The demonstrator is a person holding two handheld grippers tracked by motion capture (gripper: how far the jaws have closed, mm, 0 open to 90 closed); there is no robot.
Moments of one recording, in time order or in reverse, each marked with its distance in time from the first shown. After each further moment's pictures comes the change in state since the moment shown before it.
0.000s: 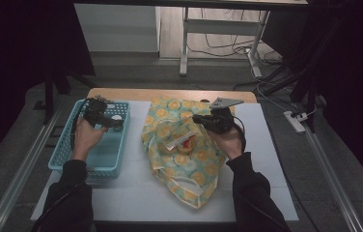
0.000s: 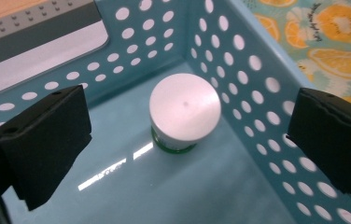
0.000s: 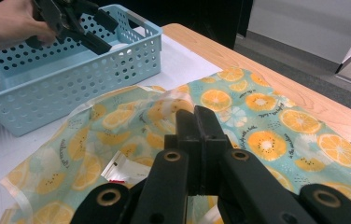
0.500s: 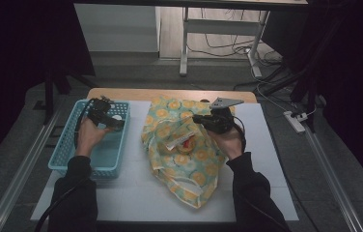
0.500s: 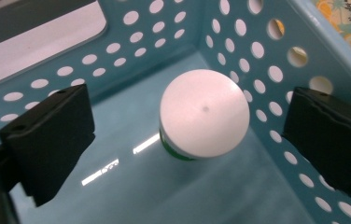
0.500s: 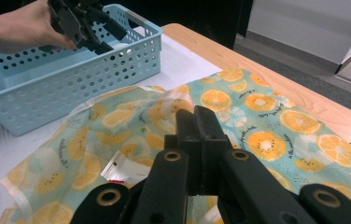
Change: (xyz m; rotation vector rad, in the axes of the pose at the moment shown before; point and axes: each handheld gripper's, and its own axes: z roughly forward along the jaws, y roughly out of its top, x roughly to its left) left arm 0.005 0.005 0.020 0.064 0.012 0.005; right arm 0.000 0.000 0.000 0.001 -0.002 -0.003
